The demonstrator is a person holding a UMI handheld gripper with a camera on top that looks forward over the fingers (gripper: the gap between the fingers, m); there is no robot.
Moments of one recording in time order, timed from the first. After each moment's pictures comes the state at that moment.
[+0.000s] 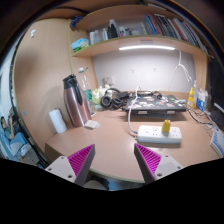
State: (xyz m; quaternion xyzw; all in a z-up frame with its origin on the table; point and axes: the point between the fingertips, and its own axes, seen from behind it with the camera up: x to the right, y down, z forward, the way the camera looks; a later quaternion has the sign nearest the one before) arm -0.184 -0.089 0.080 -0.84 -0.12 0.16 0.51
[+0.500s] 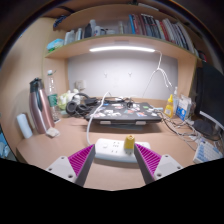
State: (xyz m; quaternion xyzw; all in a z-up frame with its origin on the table) arm -0.071 0.015 0.070 -0.83 -0.07 0.05 0.54
